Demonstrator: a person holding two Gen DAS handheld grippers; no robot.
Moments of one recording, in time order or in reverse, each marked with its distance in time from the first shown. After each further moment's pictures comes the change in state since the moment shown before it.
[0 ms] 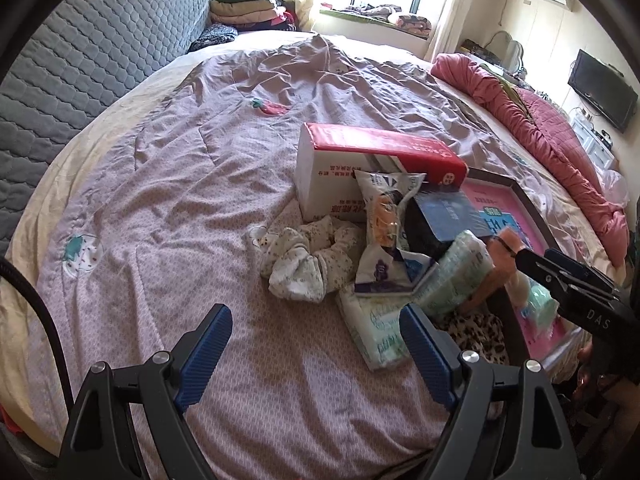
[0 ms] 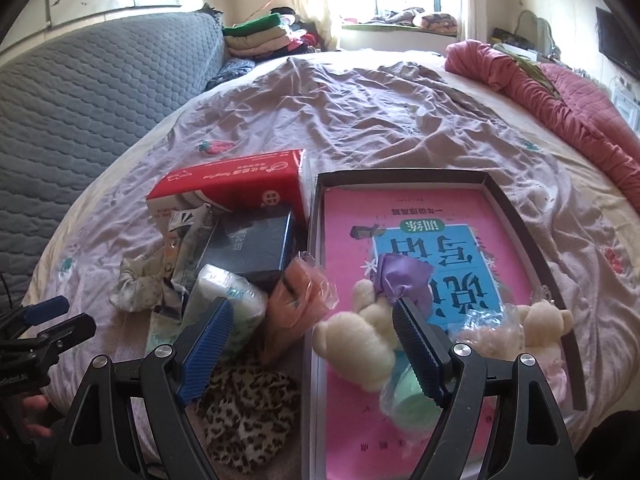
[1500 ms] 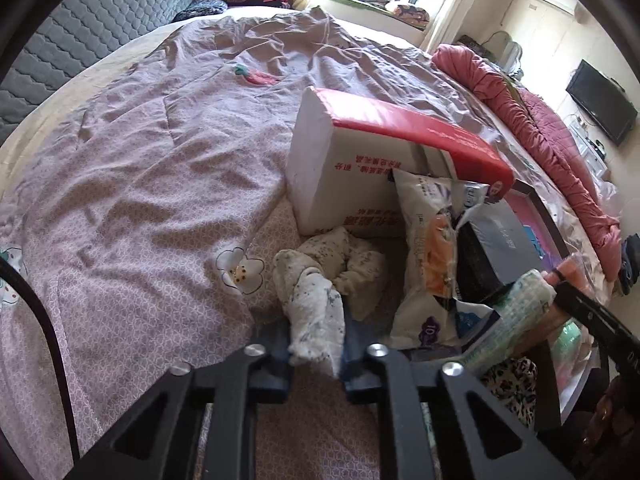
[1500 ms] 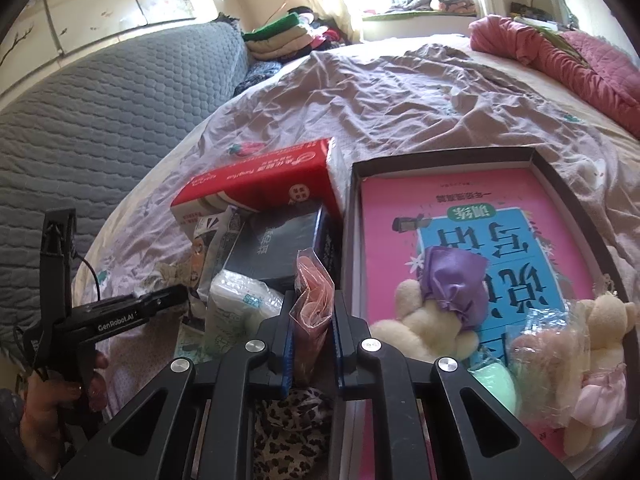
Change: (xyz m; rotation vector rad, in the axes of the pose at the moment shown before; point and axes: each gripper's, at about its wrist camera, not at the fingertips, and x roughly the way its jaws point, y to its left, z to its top) left arm 0.082 0.019 0.028 -0.031 0.057 -0.104; right arm 0.013 -0.008 -0.005 0.074 -0.017 0.185
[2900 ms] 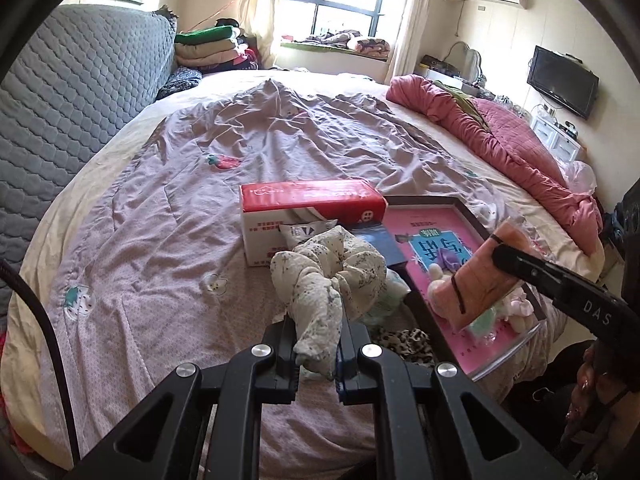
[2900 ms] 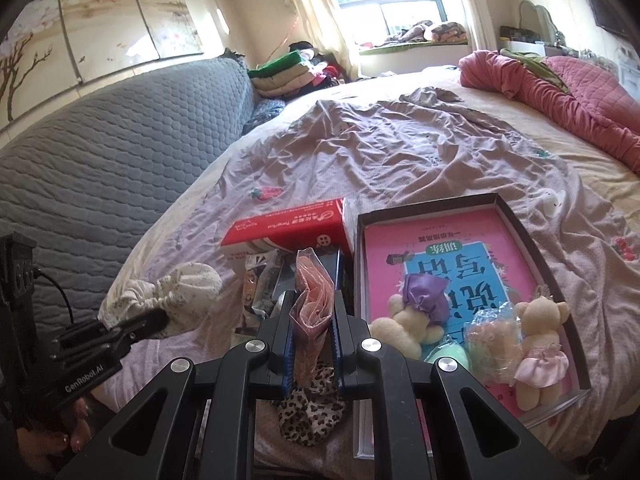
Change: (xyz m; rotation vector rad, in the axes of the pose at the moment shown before) left arm -0.134 -0.088 -0.030 0.148 -0.170 0.029; right arm -0.103 0.027 0.007 0.002 -0.116 0.003
